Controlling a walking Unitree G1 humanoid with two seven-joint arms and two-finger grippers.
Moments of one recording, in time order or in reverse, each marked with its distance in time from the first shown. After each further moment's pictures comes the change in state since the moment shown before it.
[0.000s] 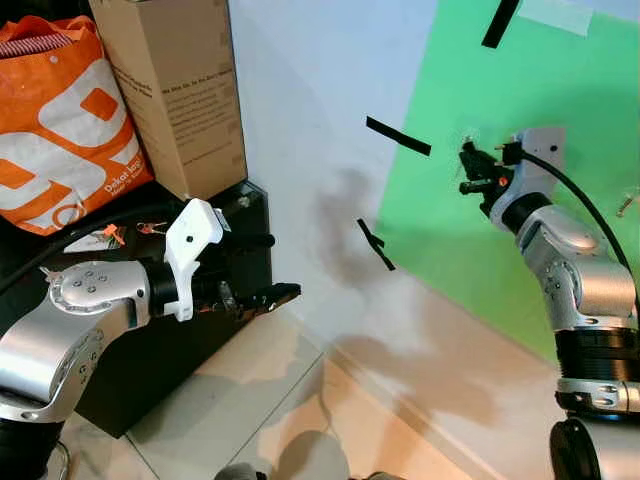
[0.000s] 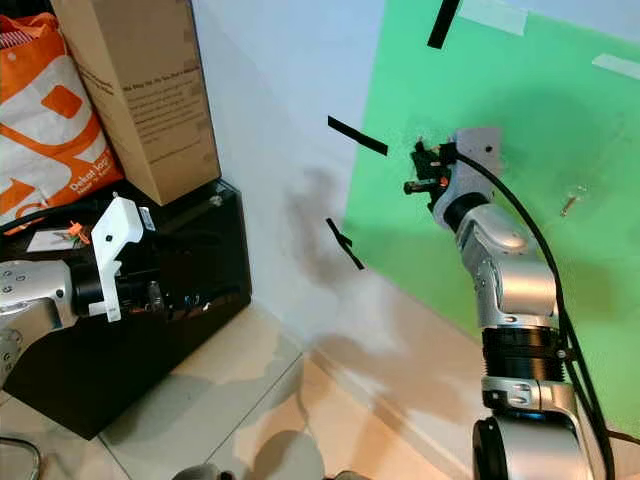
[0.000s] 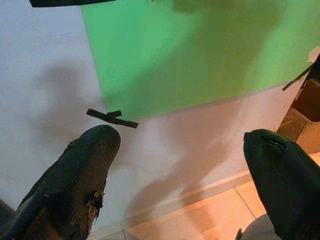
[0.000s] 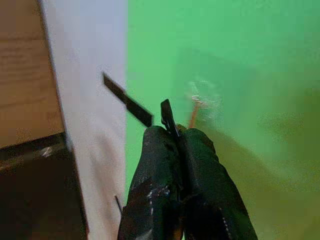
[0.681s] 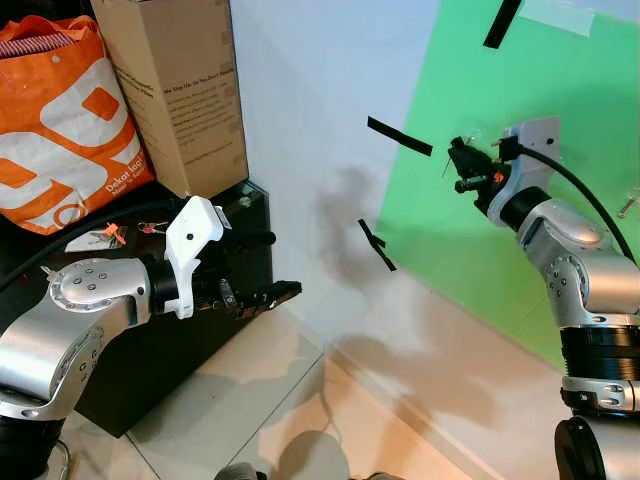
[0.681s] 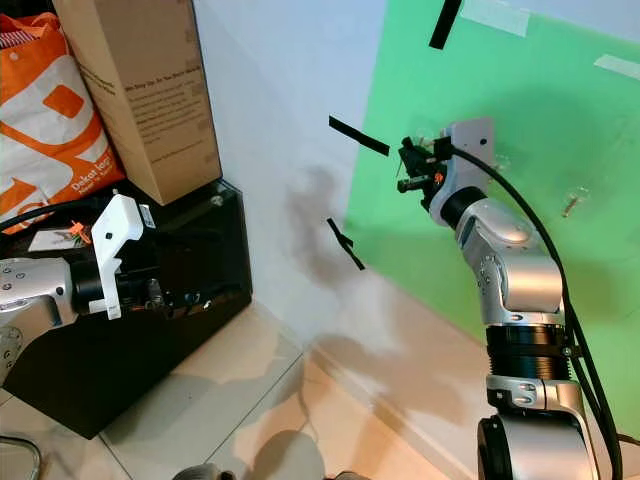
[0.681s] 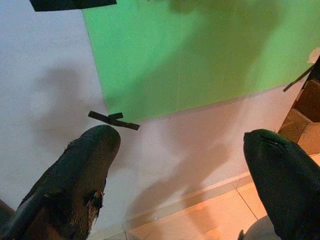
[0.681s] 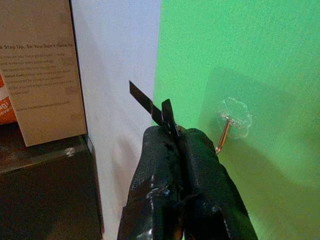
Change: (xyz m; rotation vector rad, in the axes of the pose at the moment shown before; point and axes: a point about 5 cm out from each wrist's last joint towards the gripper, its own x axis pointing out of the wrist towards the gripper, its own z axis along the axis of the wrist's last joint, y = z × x) left arm 0.000 0.001 0.003 0.008 -0.005 -0.001; right arm 0.000 0.005 0.009 0.029 -0.027 0.060
